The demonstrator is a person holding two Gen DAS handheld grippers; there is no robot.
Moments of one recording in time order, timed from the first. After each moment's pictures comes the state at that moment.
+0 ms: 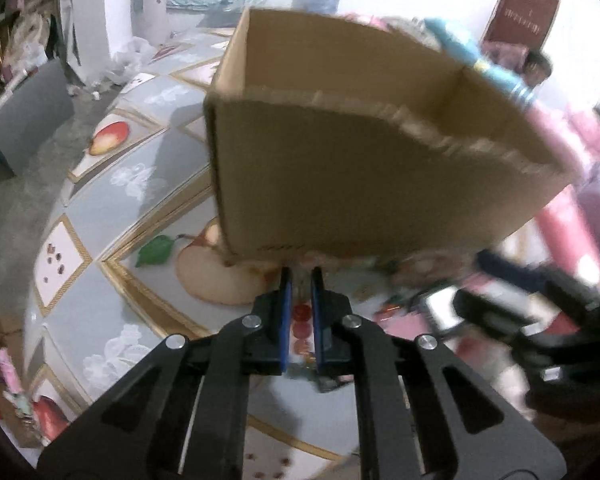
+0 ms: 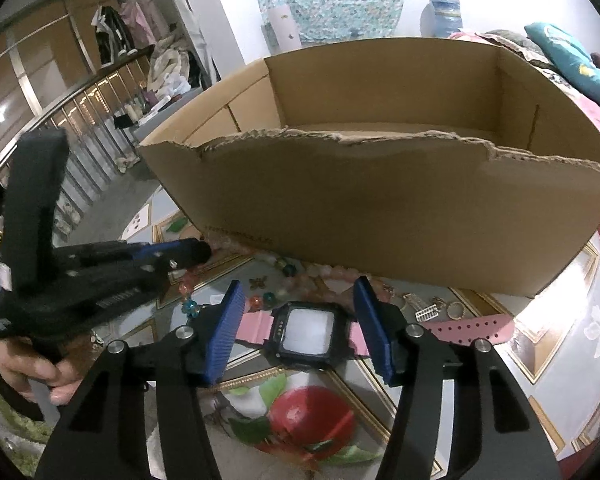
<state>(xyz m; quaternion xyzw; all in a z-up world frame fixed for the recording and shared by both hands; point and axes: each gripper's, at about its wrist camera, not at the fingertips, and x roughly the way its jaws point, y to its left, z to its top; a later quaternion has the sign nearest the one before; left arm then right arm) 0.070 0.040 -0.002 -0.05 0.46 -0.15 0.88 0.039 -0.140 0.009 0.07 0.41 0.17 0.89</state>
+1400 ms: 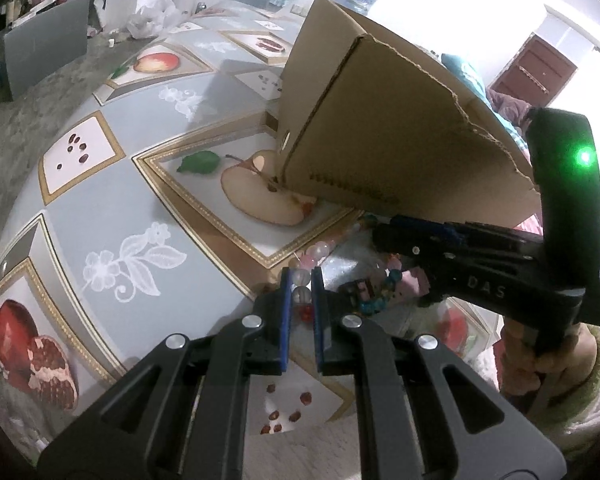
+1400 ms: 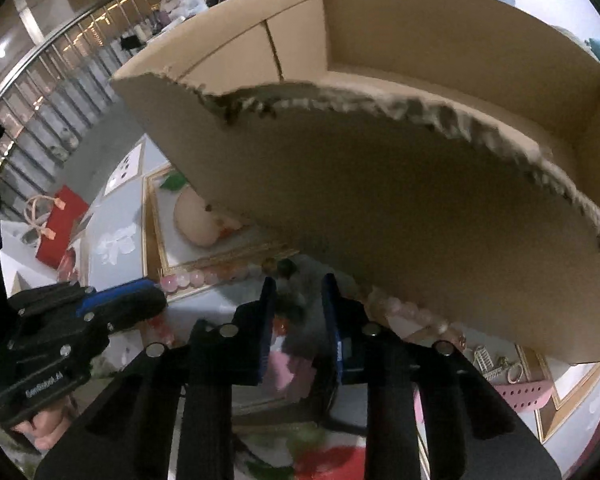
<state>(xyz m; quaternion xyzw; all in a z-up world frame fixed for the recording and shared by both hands) 0.025 0.095 -0.035 -0.15 0.46 -0.14 0.86 0.091 -0.079 -0.011 -0.03 0.52 0.20 0.83</state>
